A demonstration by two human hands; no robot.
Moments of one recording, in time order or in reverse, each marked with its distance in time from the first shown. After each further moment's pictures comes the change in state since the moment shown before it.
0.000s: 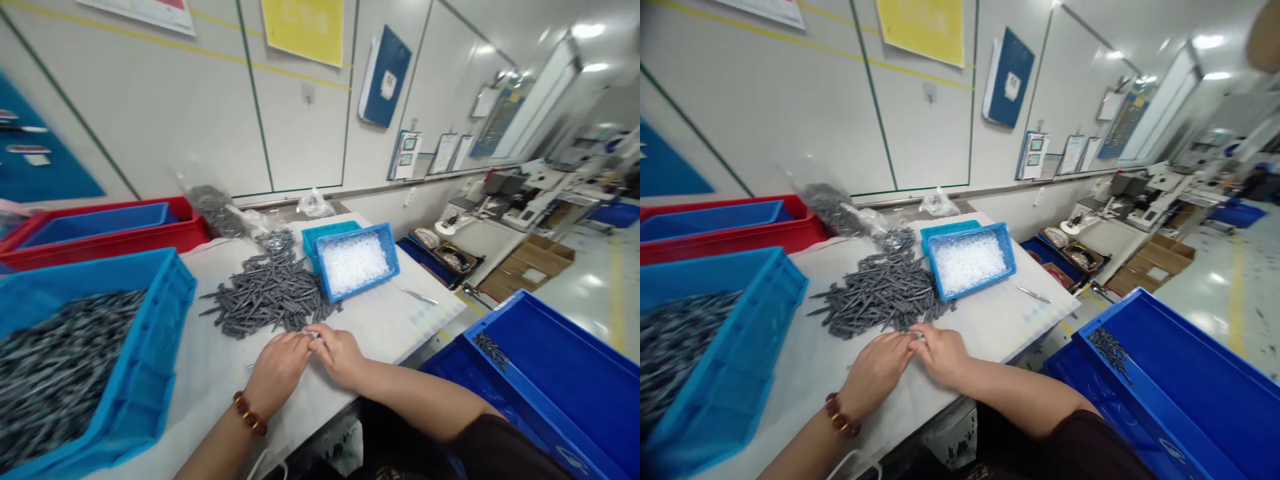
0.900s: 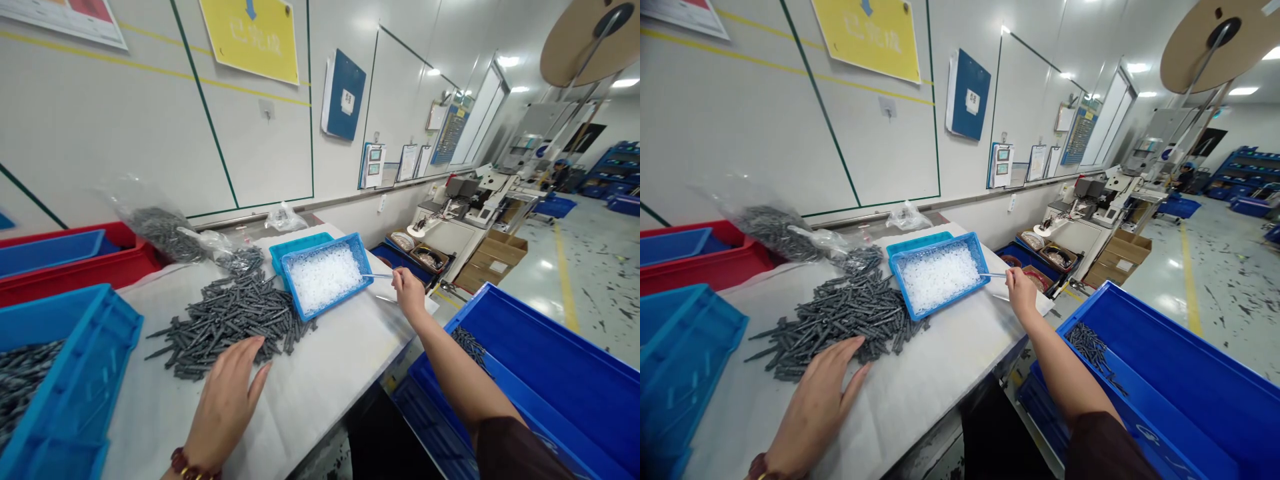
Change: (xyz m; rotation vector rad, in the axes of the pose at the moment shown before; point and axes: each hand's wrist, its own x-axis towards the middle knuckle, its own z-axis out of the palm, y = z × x) left_hand 0.004 -0.021 -0.003 0.030 0.168 -0.143; right_hand -0.010 0.120 -0.183 -0.449 0.729 0.426
